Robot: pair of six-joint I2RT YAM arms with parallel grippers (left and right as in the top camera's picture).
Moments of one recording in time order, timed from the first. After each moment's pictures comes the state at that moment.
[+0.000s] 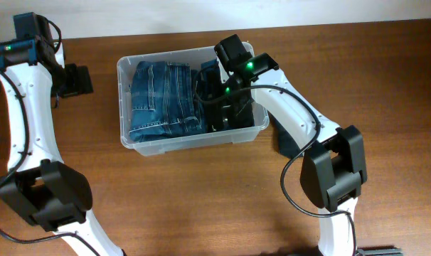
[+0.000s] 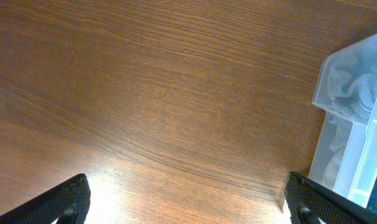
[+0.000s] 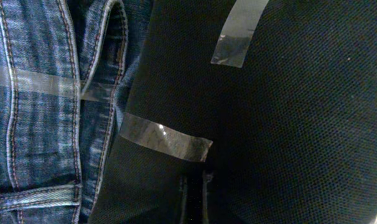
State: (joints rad) left arm 0.21 2.05 2.11 -1.31 -0.15 0.00; right arm 0.44 2.13 1.87 -0.96 -0.13 0.29
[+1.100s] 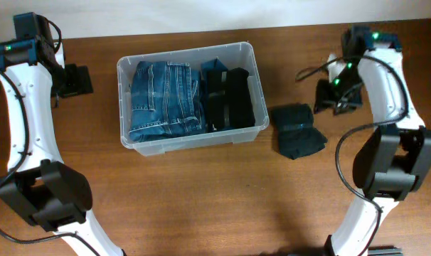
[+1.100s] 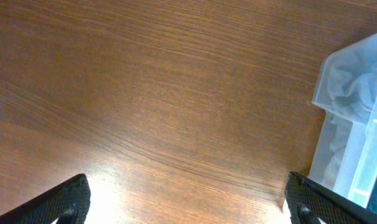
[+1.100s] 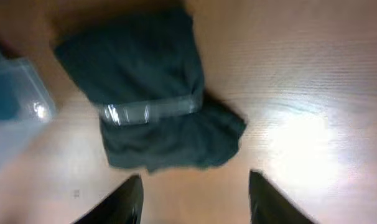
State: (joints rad) left arm 0.21 2.05 2.11 -1.31 -0.15 0.00; right arm -0.15 2.09 1.86 -1.41 -0.15 -0.05
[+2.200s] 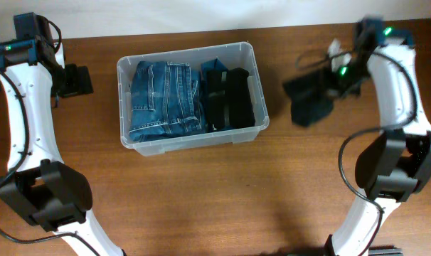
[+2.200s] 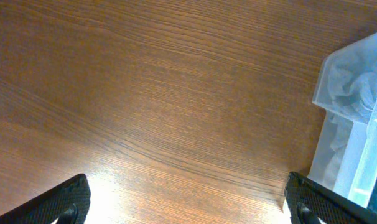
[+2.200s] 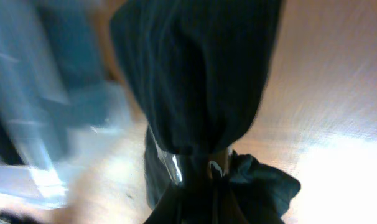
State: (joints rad) left arm 0.21 2.05 2.11 -1.31 -0.15 0.00; right arm -0.17 2.08 2.09 -1.46 -0.37 -0.07
